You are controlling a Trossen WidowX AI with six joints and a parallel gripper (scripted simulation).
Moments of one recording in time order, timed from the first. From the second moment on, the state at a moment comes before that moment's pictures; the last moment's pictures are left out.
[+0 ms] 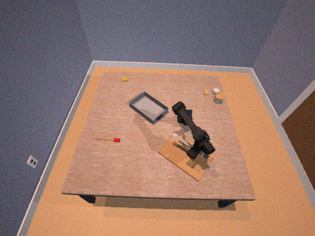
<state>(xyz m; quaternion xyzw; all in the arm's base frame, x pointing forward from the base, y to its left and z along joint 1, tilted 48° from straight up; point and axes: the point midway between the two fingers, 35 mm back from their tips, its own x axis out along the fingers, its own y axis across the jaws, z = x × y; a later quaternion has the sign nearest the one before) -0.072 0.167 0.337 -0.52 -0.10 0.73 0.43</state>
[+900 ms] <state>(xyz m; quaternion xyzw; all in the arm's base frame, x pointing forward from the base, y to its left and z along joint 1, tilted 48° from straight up) -0.075 0.199 0.309 -0.52 -0.11 0.73 0.43</state>
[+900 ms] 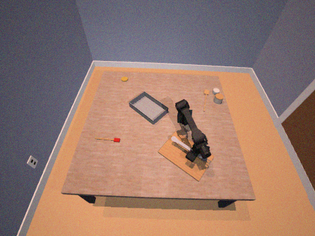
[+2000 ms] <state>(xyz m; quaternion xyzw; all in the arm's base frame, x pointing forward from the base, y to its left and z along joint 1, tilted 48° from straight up) -0.073 0.213 0.297 -0.52 -0.11 0.73 0.44</state>
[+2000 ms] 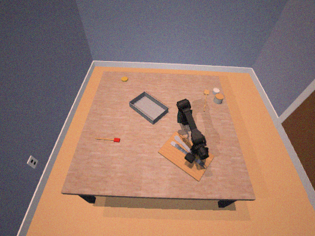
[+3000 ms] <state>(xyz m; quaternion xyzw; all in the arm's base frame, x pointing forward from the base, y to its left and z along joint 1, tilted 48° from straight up) -0.181 0.200 0.405 -0.49 -0.13 0.74 0.43</state>
